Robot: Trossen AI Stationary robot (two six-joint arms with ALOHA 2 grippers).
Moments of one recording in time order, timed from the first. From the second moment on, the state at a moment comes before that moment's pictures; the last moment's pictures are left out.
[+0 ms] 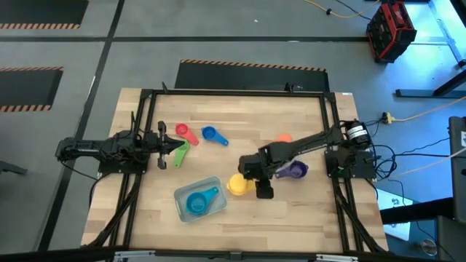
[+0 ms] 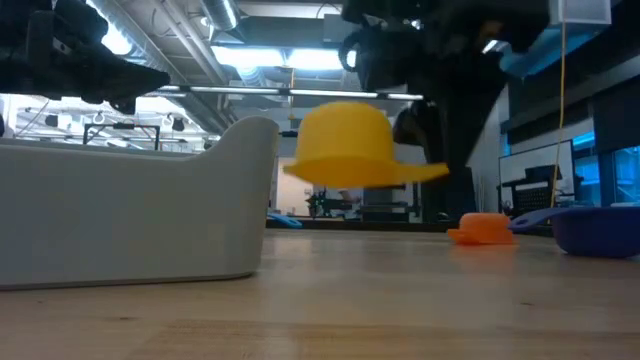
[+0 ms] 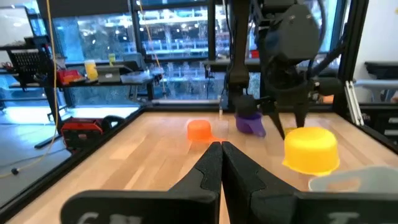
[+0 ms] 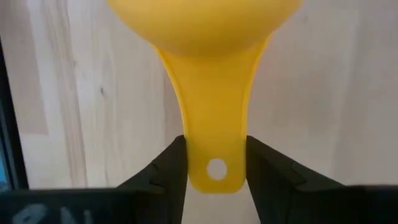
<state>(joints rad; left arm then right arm) 0.00 0.00 0.01 0.09 -0.14 0.03 0.17 1.86 1.36 -0.87 -0.24 0.19</state>
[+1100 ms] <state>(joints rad) 0.00 0.01 0.01 0.42 -0.20 0.28 -0.28 1.86 1.66 -0.72 -0.95 0.60</state>
